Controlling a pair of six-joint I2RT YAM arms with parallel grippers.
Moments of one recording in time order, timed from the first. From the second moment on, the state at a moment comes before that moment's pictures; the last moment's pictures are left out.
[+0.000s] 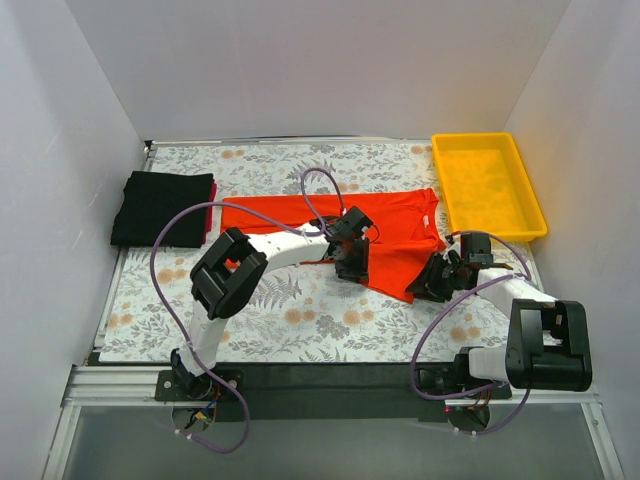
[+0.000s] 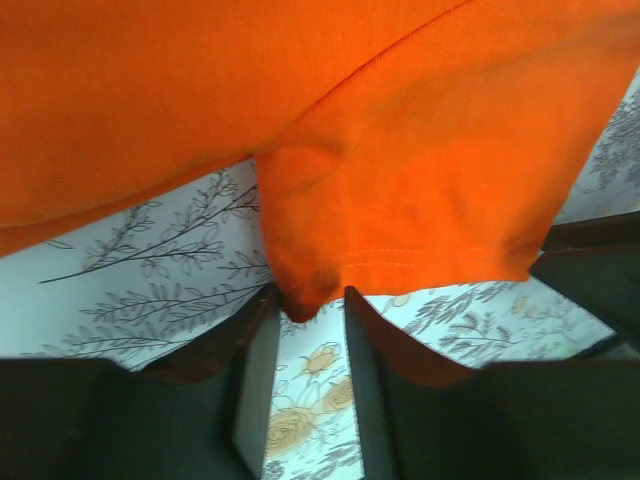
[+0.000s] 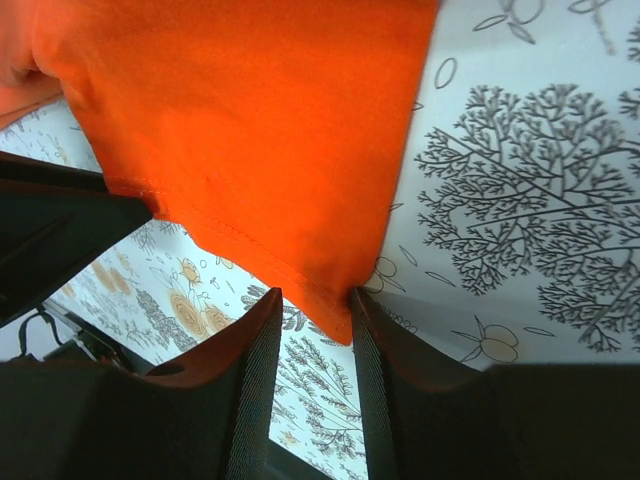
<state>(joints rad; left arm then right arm) -0.89 2.06 1.45 -0.47 0.12 -0.78 -0.01 1.30 0.49 -0.32 -0.55 0.46</state>
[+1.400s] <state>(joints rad) -0.65 2.20 1.81 -0.41 0.18 -0.75 0.16 1.77 1.39 -0.51 -0.23 0.31</state>
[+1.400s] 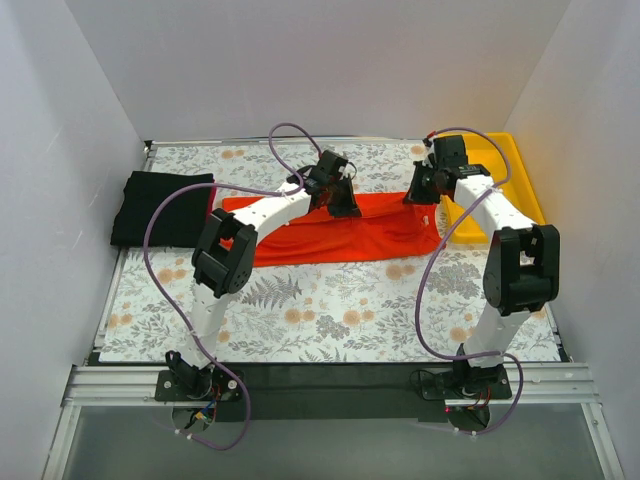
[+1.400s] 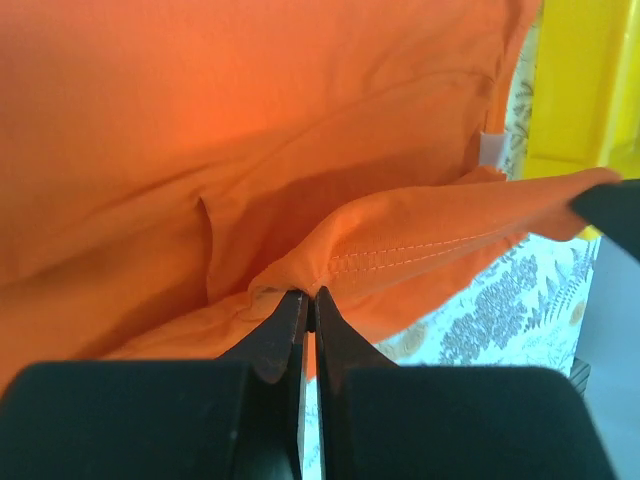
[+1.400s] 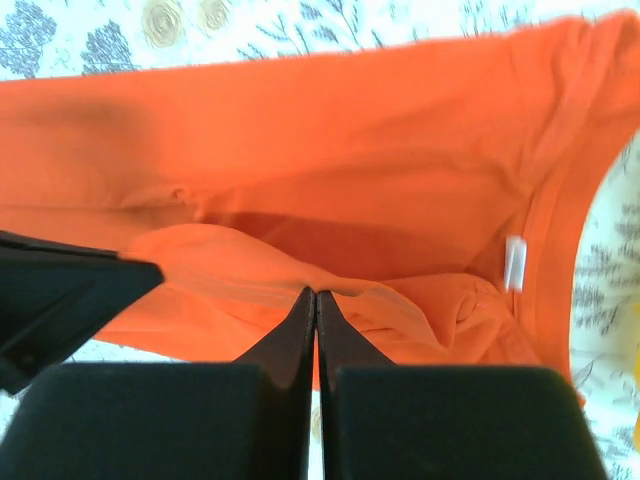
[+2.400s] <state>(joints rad) -0.61 2.29 1.72 -0.29 0.19 -0.85 0.16 2.06 1.62 -0.47 -0.37 0.25</state>
